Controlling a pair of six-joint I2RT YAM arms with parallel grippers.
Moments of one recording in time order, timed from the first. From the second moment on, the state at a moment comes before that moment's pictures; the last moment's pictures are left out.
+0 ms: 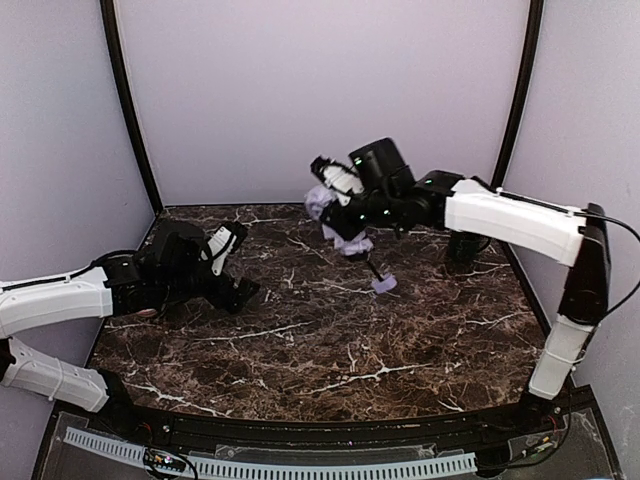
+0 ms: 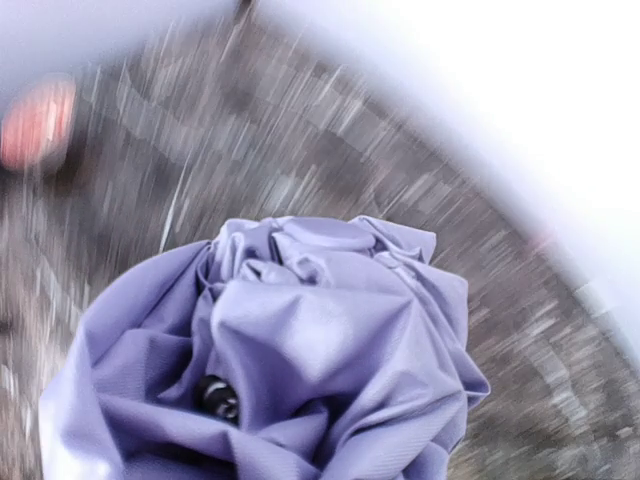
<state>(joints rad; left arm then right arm) -0.77 1.17 0.76 -0.24 -0.16 0.00 0.92 1.86 1.68 -0.57 0.11 -0.10</state>
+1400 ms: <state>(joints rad) -0.76 1.32 0.83 -0.22 -0.10 -0.02 0.85 1.20 1.15 -0.02 0.18 -0.05</state>
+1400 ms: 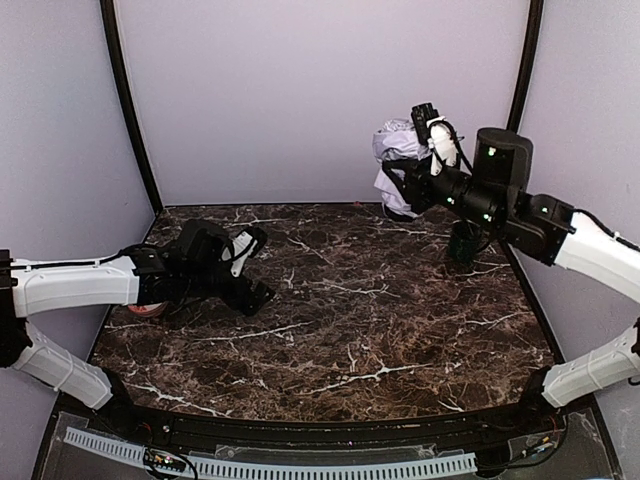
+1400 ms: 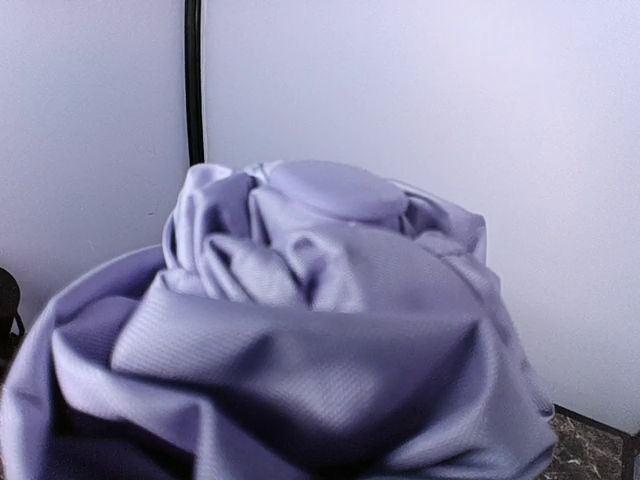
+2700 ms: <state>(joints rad) -0.69 1.31 0.85 -0.24 -0.13 -0.02 0.75 1.96 1.16 -0.03 -0.48 0.68</state>
